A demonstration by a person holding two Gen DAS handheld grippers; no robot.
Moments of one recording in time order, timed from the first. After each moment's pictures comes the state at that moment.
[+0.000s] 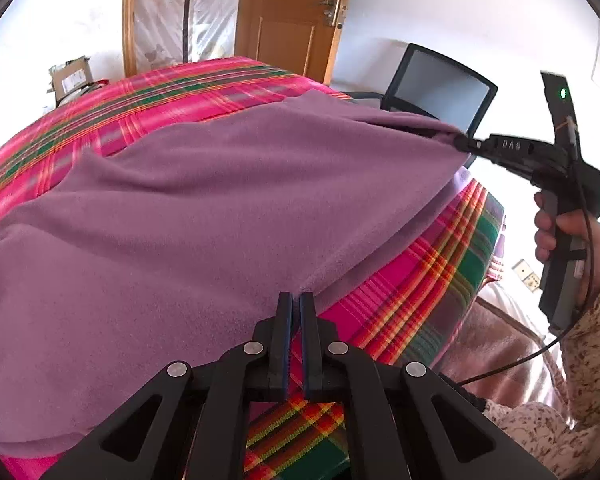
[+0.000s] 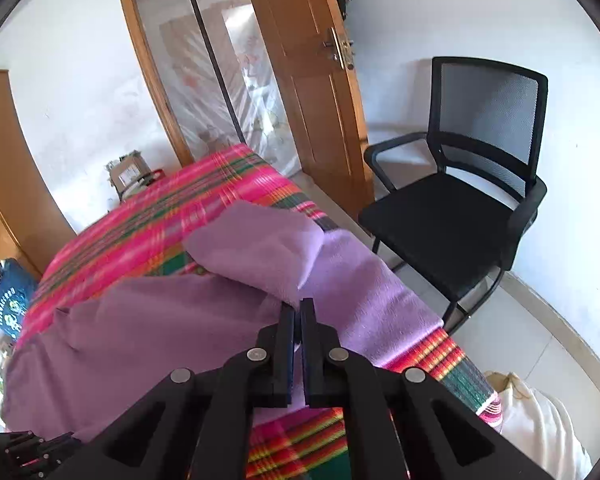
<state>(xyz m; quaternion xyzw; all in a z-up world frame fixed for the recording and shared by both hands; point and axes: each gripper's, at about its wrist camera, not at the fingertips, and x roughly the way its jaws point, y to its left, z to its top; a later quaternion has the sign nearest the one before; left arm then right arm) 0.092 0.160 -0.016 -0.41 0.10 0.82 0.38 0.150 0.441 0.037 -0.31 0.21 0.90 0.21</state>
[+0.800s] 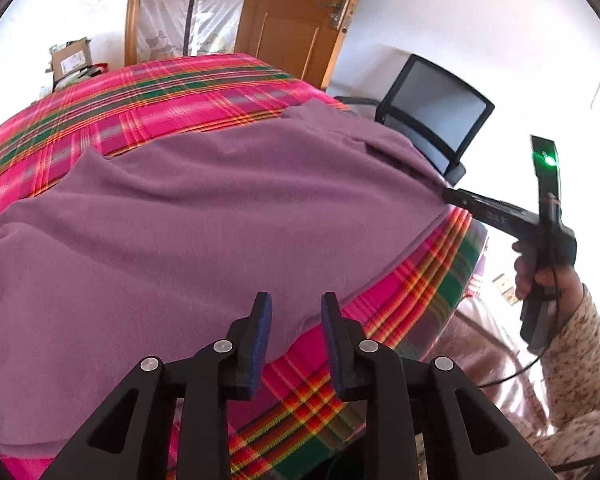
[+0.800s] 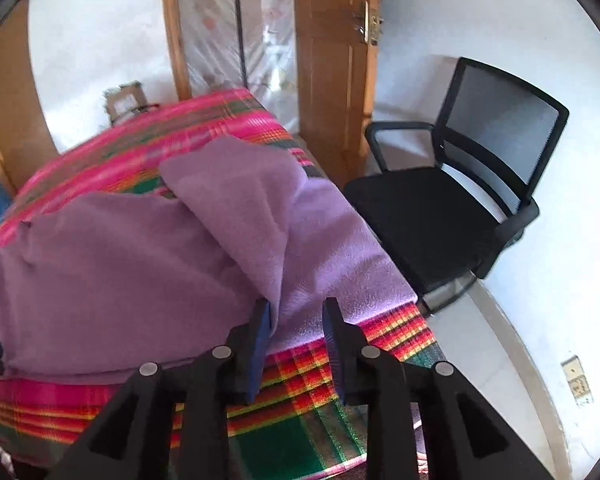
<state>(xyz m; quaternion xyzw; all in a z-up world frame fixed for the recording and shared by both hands) 0.074 0.152 0.001 -0.44 0.05 0.81 0.38 0.154 0.440 0.019 -0.38 0.11 0.90 0.19</state>
